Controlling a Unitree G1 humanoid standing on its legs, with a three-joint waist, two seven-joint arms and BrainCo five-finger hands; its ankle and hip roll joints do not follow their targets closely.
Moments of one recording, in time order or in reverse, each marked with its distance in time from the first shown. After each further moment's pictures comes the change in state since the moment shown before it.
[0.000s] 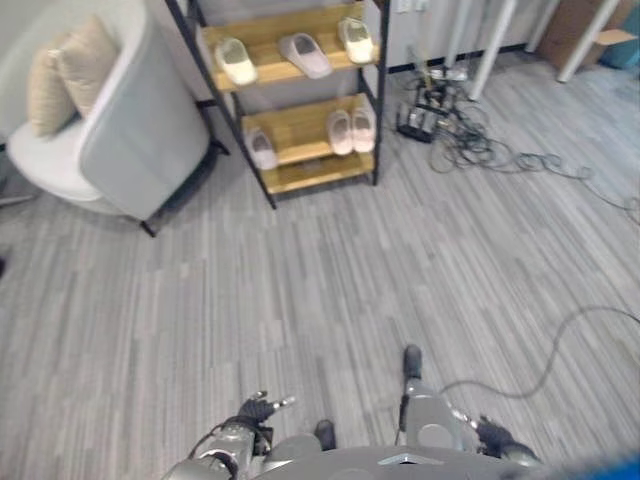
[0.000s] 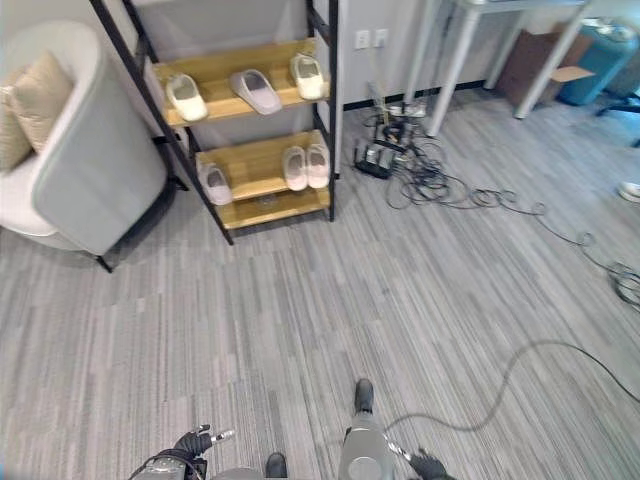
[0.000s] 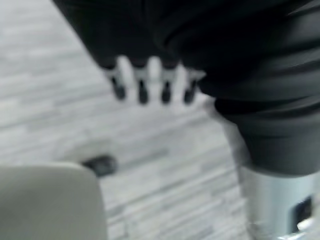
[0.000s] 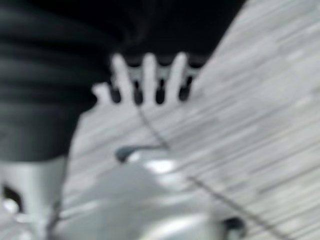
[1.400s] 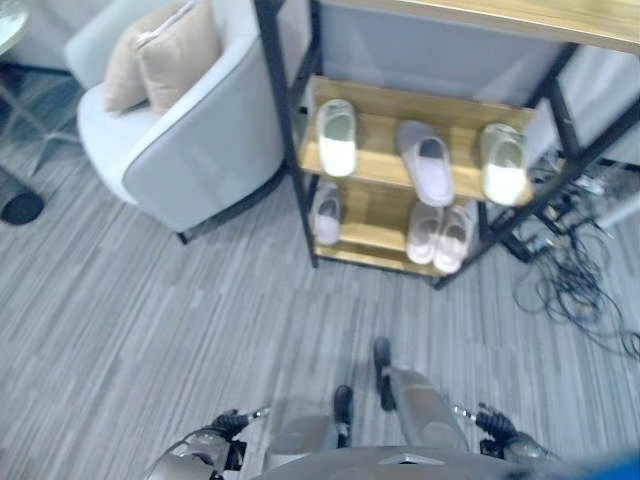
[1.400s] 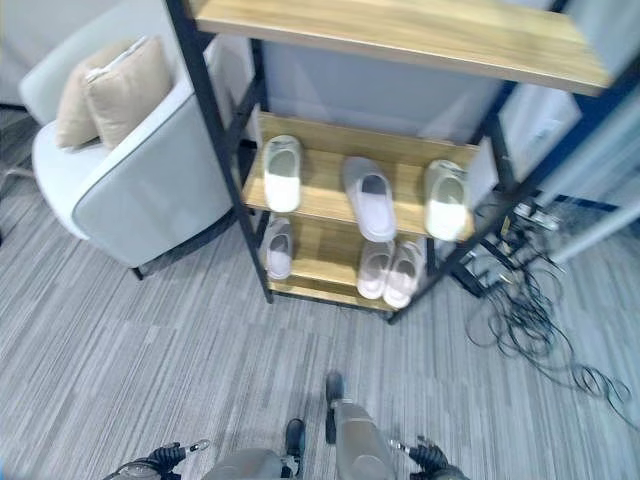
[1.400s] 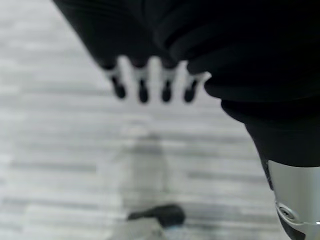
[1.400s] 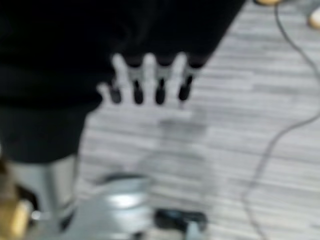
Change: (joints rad) left arm 0.000 0.099 0.047 0.093 0.071 0.049 0.008; right arm -0.004 0.040 0.074 -0.027 -0.037 -0.007 0.007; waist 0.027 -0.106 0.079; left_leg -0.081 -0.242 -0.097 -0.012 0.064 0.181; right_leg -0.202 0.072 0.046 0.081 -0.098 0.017
